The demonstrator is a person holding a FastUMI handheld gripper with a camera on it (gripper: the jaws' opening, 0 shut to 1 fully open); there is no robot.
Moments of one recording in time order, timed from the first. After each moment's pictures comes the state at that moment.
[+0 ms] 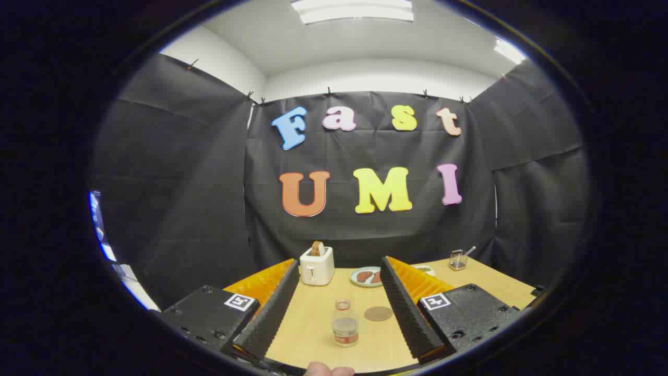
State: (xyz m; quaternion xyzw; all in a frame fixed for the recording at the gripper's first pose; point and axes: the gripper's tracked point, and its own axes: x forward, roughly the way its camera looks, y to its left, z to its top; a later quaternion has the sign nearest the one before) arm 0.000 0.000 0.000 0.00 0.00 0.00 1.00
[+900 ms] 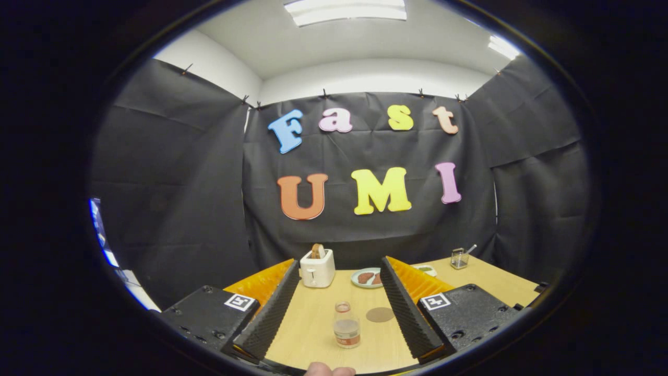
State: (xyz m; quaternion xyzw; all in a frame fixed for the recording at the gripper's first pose) arm 0.000 -0.004 0.003 0.01 -0.01 0.00 1.00
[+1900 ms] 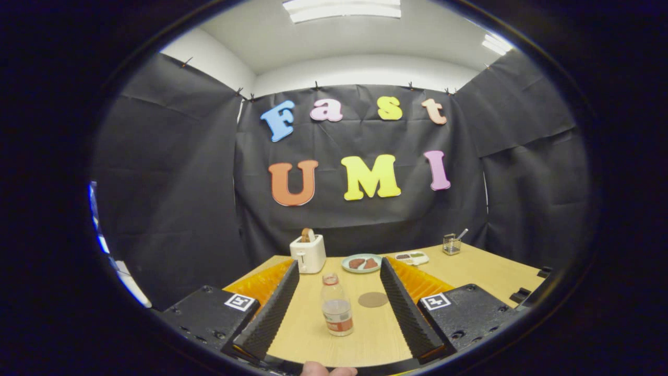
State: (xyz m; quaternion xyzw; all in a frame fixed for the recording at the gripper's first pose) arm -0.011 -0.020 -0.085 0.00 0.01 -0.03 1.00
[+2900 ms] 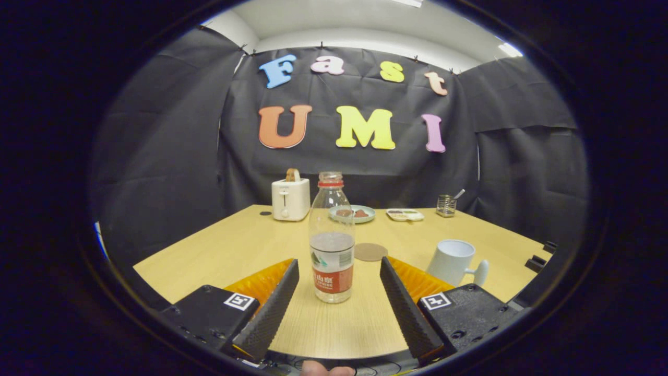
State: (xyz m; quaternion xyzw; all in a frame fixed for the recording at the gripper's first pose) arm 0.040 -0.015 -0.262 -0.03 0.11 -0.08 0.99
